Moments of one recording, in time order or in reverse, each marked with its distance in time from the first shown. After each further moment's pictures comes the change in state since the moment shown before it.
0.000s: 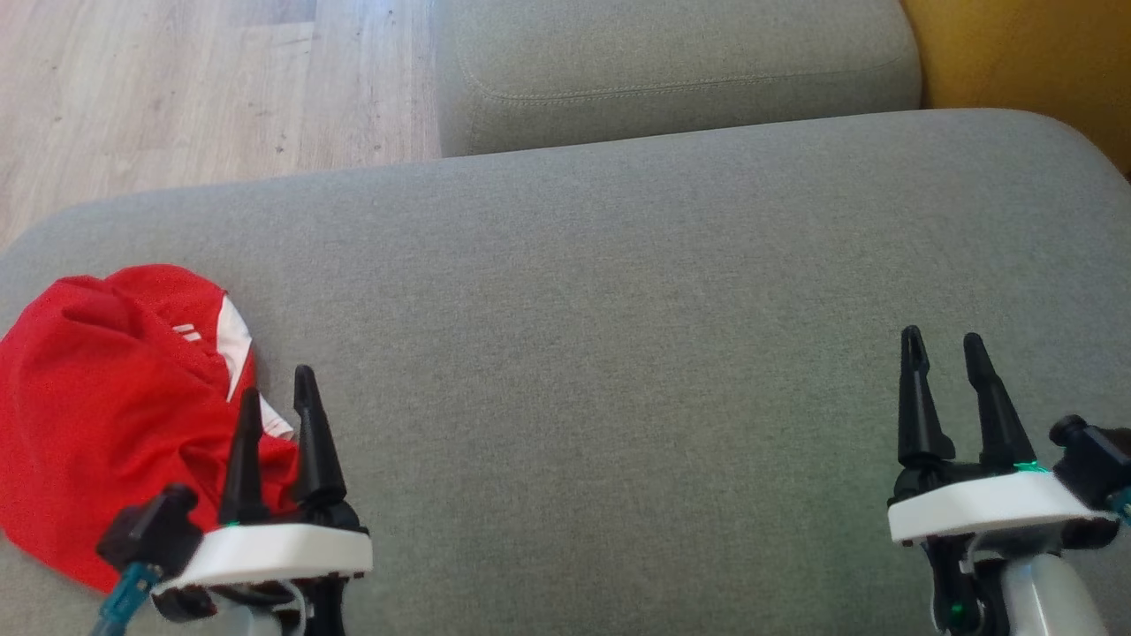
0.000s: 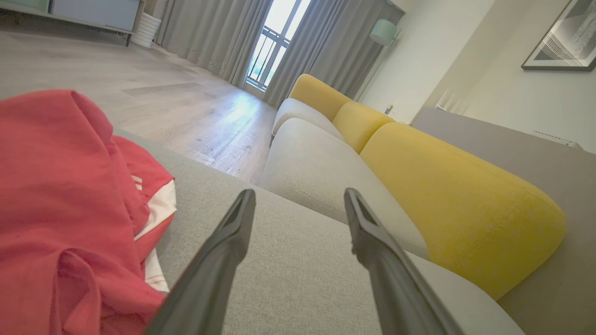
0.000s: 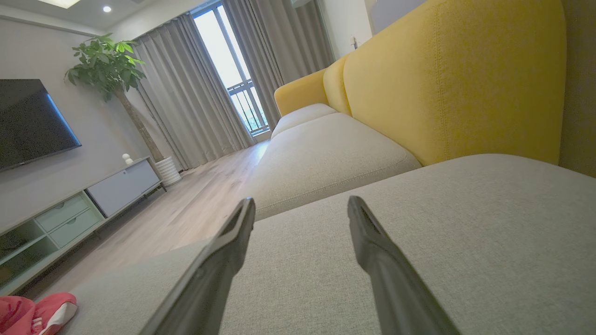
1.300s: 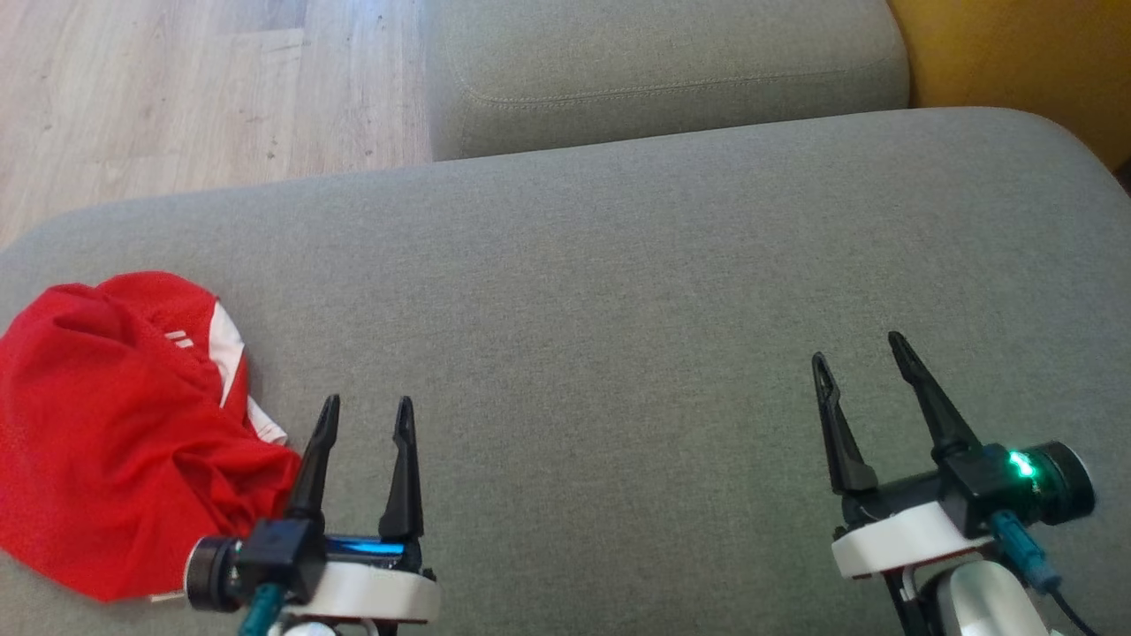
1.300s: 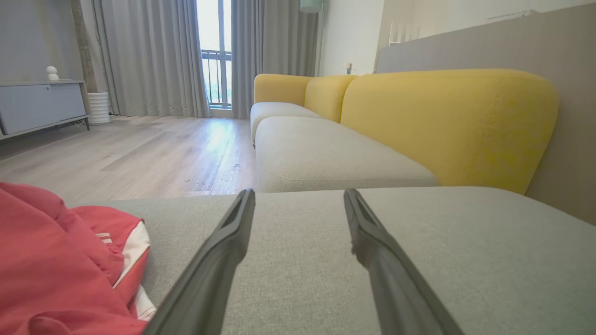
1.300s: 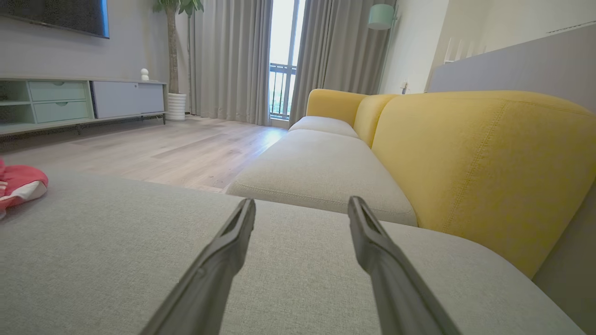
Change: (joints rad) left arm 0.000 0.056 -0.182 0.075 0.374 0.105 -0.109; right arm 0.009 -0.001 0.080 0.002 -0.501 0.000 -0.109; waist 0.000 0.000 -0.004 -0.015
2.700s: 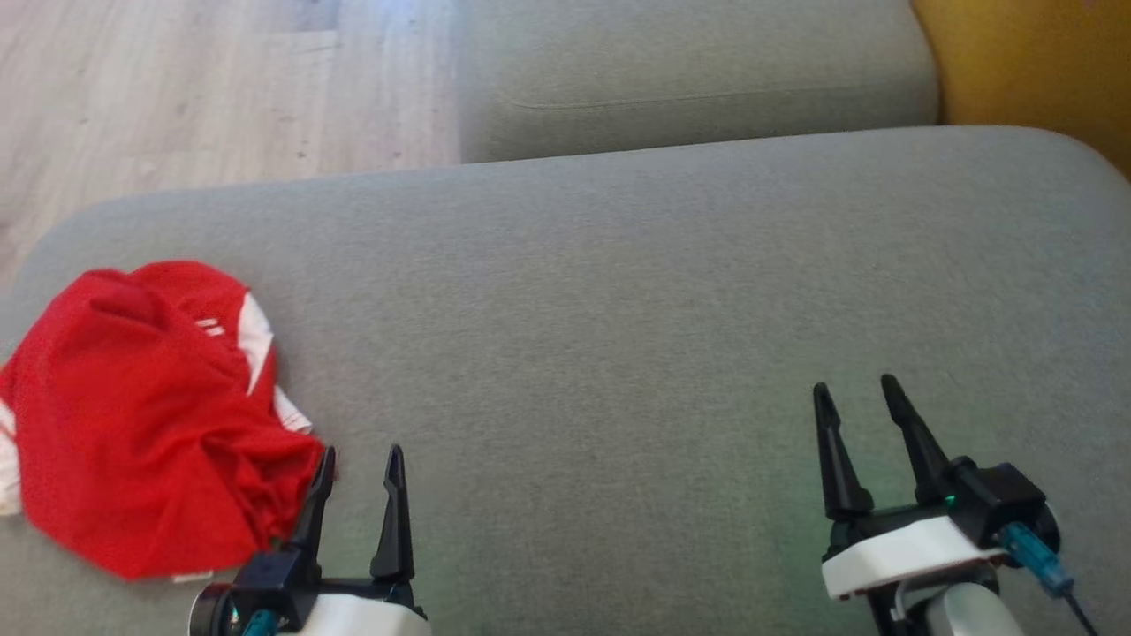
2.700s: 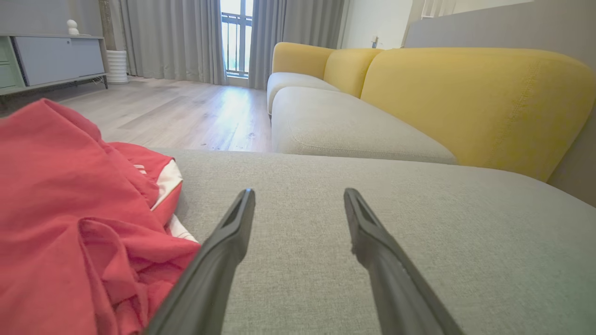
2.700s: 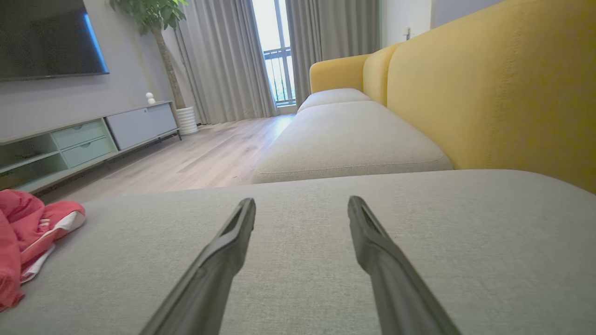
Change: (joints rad) left arm 0.036 -0.039 0.069 0.120 -0.019 -0.070 -0.021; right arm 0.003 -0.001 0.033 0.134 0.261 0.000 -0.020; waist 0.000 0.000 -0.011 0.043
